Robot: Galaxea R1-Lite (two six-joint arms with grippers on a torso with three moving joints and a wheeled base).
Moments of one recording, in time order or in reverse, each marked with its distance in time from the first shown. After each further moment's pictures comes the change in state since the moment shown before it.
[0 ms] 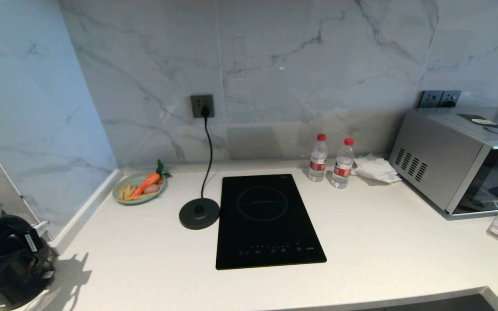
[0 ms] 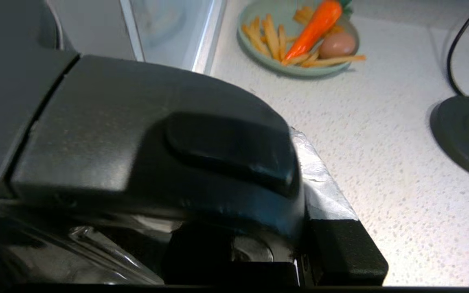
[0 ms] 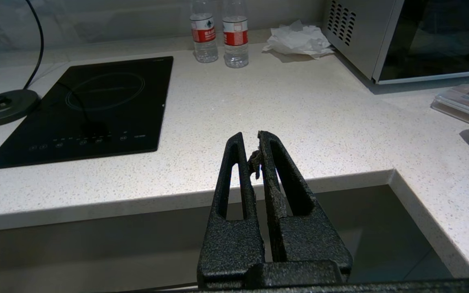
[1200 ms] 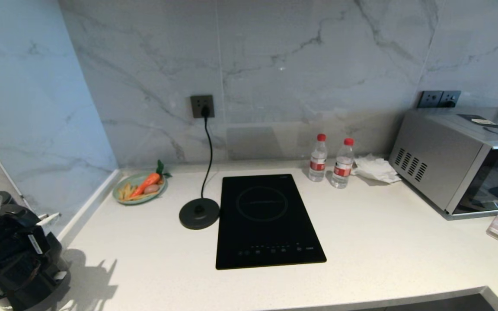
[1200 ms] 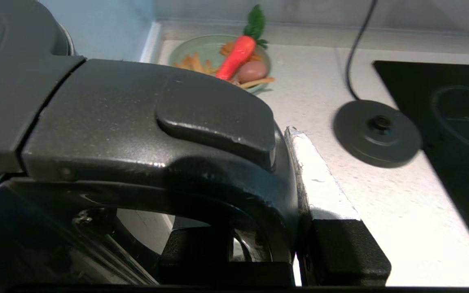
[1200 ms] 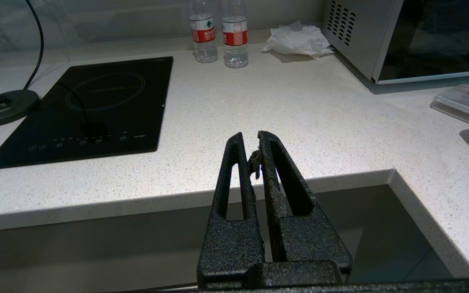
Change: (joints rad) left arm -0.135 -0.271 0.253 -0.093 0.001 -0.026; right arm 0.000 0.000 0.000 0.000 0.000 0.000
